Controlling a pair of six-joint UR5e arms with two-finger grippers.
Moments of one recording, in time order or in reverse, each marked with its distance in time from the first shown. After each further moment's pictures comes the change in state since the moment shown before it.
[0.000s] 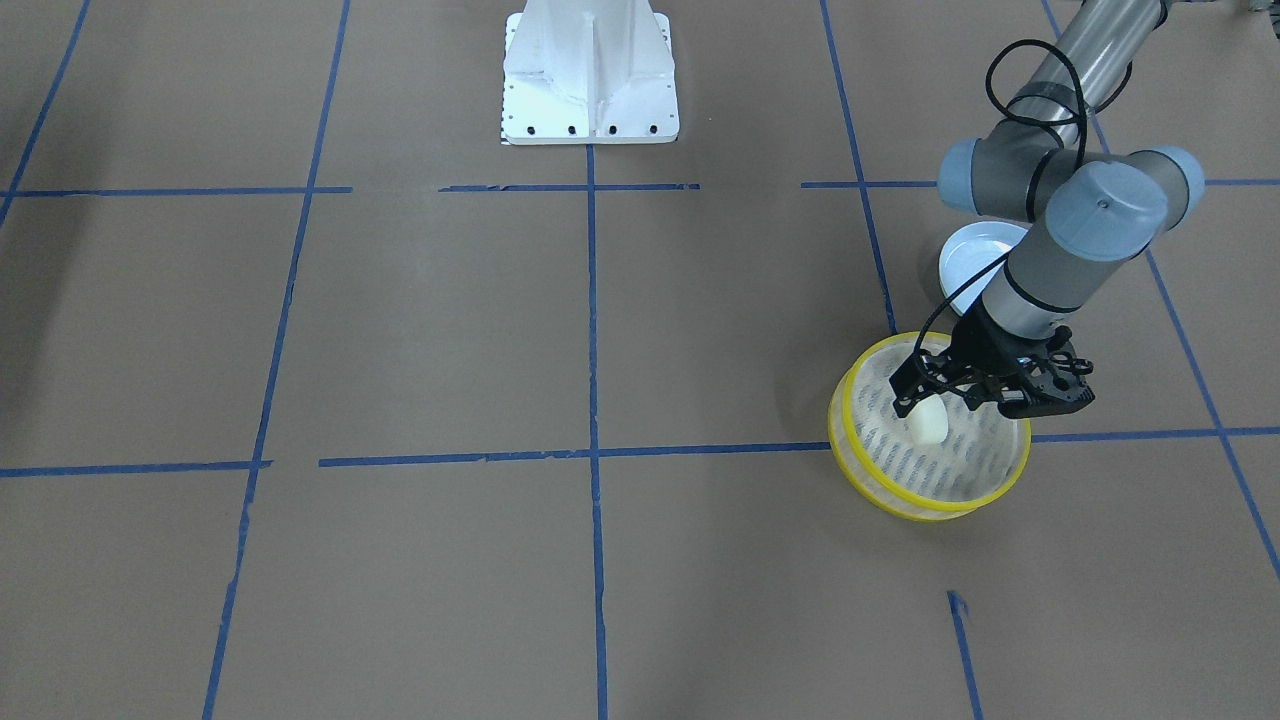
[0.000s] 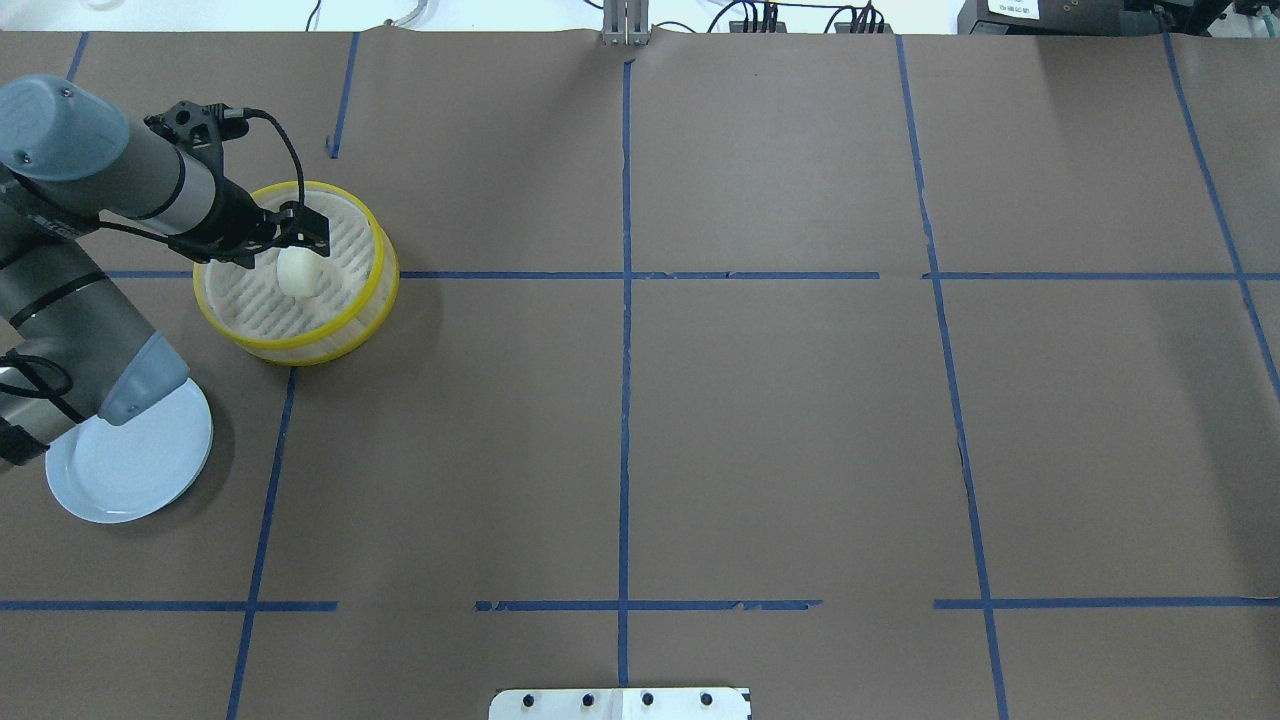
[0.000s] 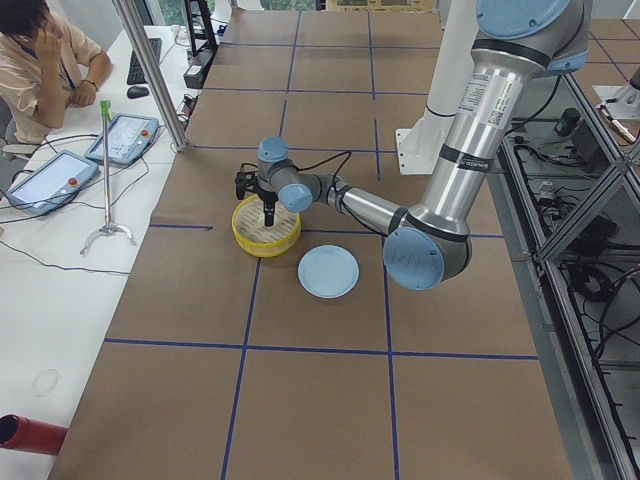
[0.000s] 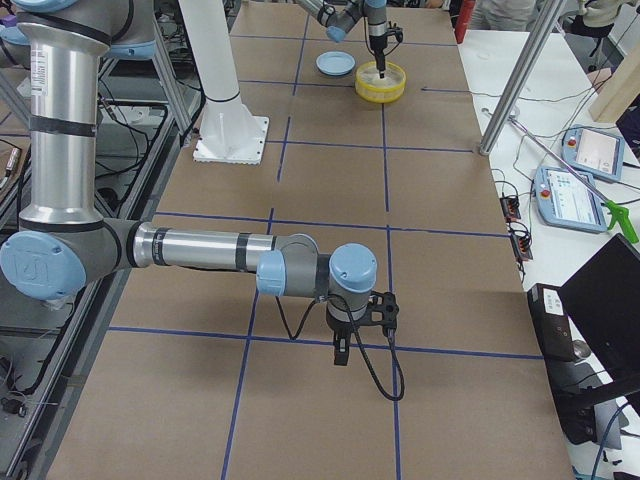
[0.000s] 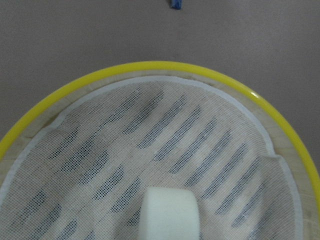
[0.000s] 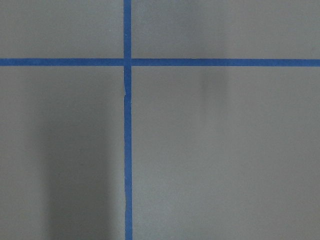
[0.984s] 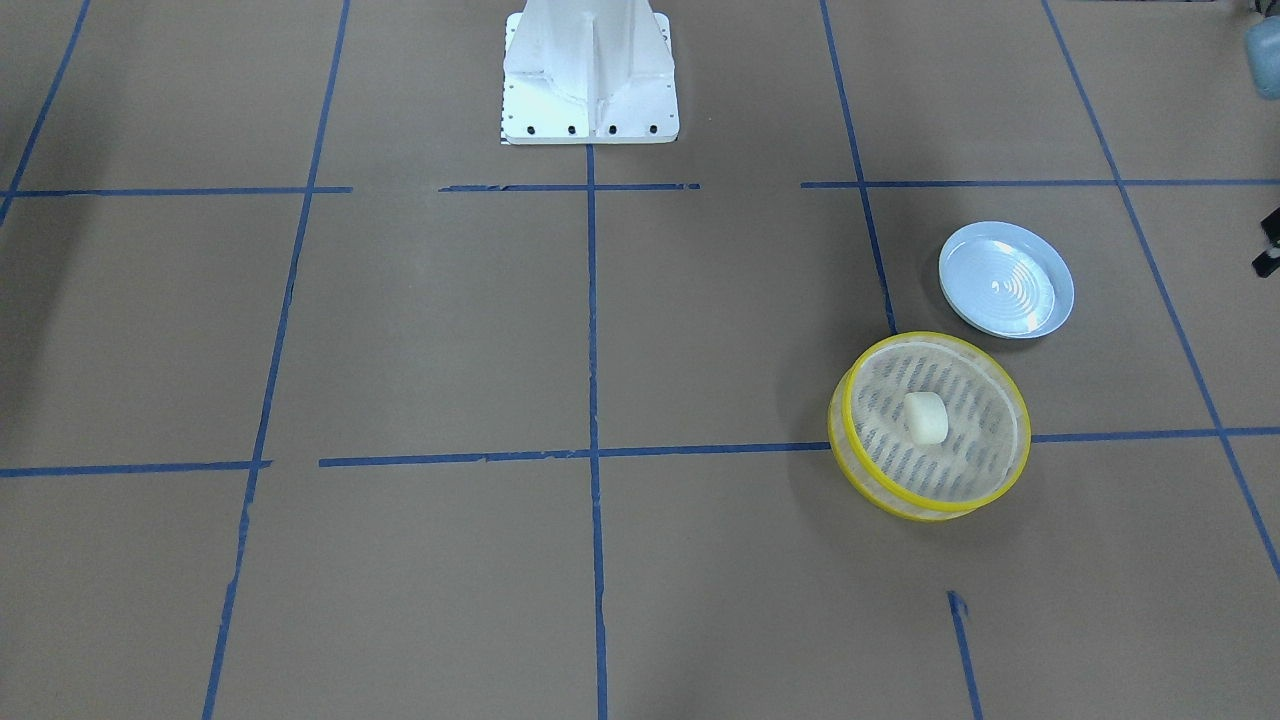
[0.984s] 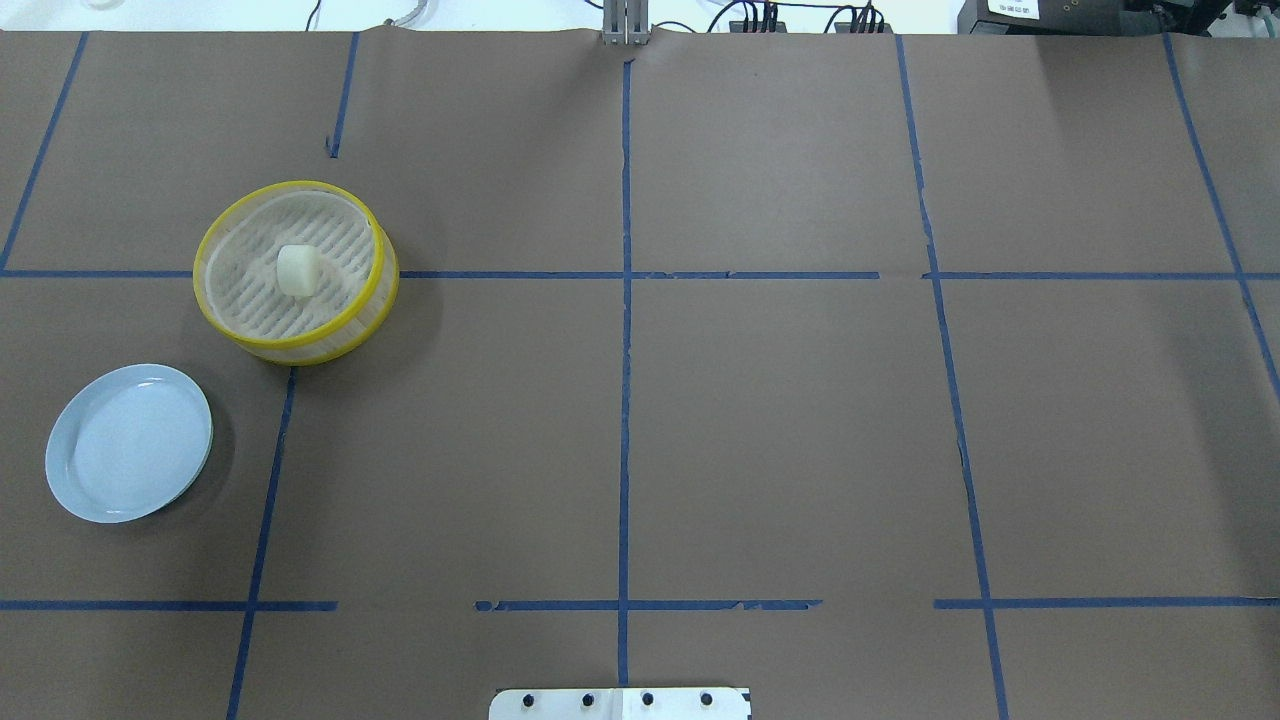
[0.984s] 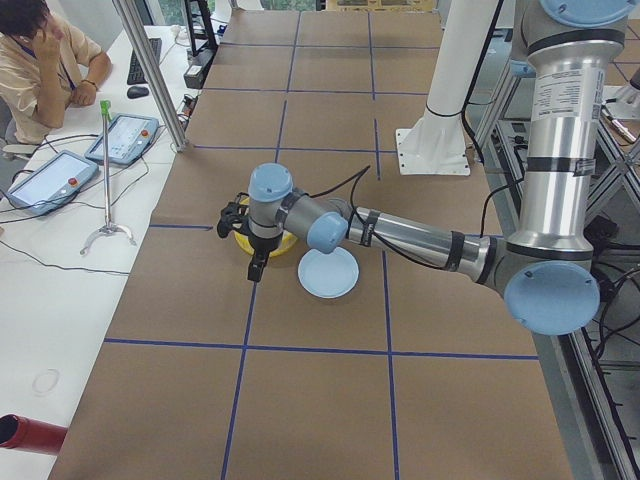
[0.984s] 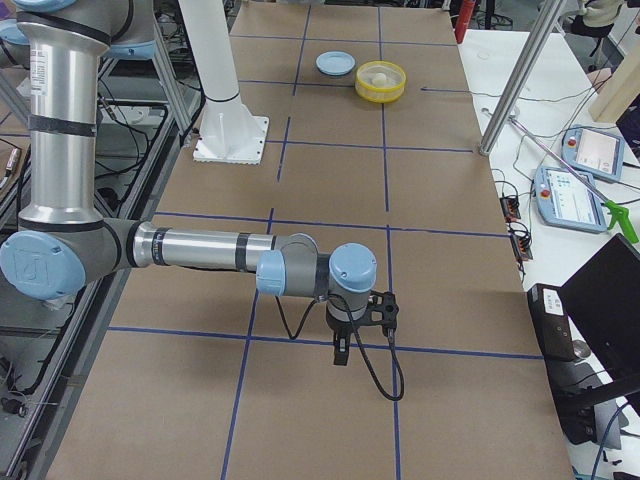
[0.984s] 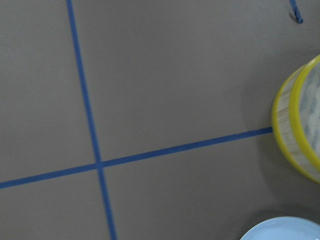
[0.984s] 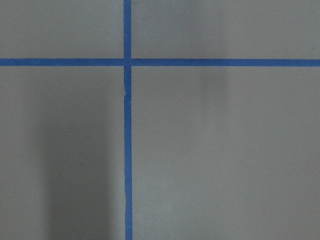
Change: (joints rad) left arm -0.602 0.452 -0.221 0.222 -0.291 1.005; right arm 0.000 0.000 0.000 0.000 0.000 0.000
